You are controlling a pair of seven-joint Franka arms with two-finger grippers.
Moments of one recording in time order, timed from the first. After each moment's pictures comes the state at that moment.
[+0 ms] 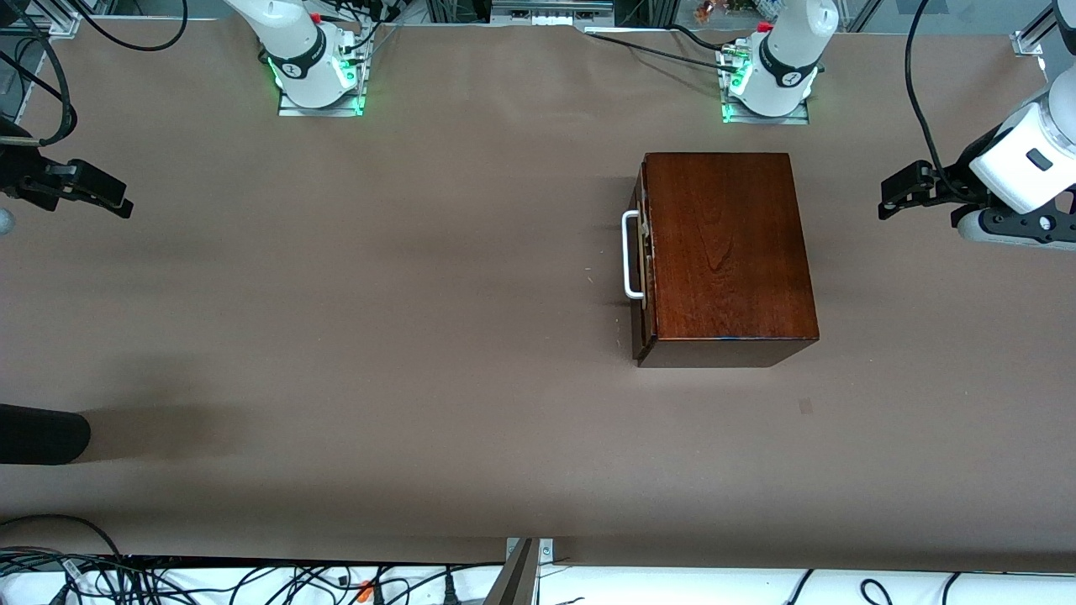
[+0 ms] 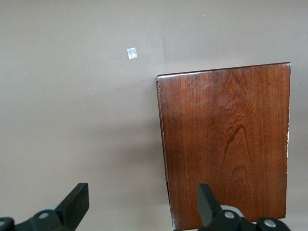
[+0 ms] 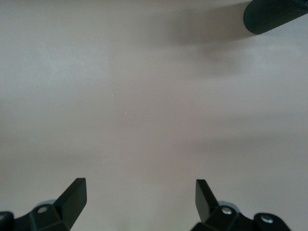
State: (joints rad) left arm -0.05 0.05 0.00 -1.56 -0.03 1.53 0.02; right arm 0.00 0.04 -0.02 -1.54 -0.02 1.55 0.06
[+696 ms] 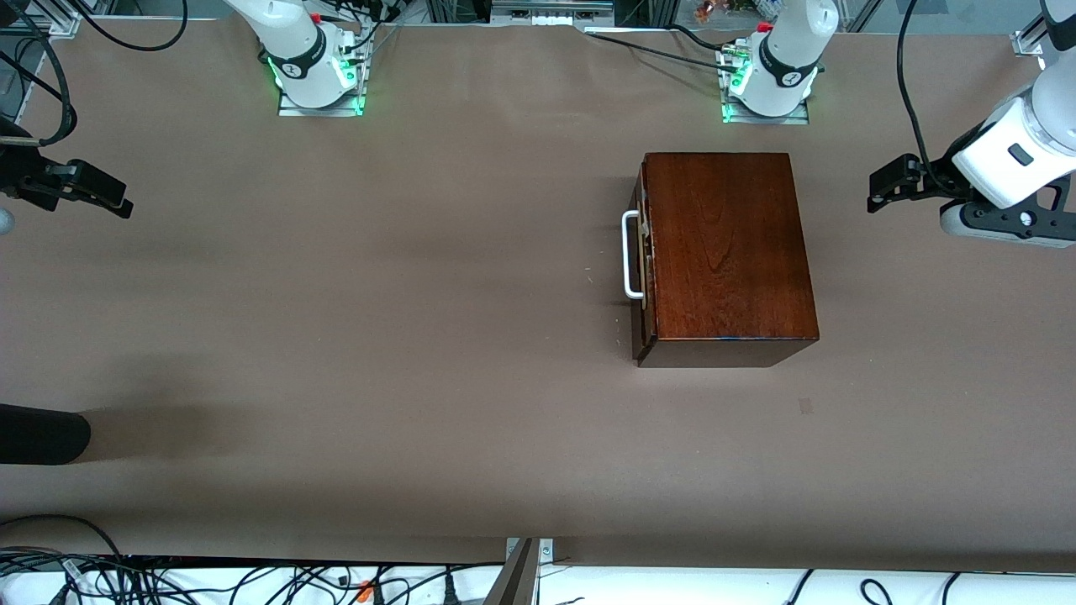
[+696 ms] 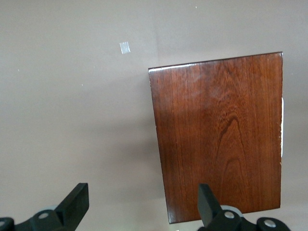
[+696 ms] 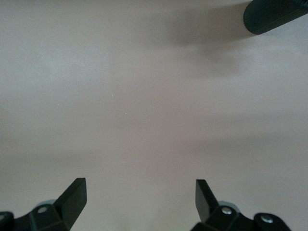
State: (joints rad) left arm -0.06 0.05 -0.02 -1.55 -0.03 1.49 0.02; right arm 0.00 0.04 -0.02 -1.54 -0.02 1.55 0.06
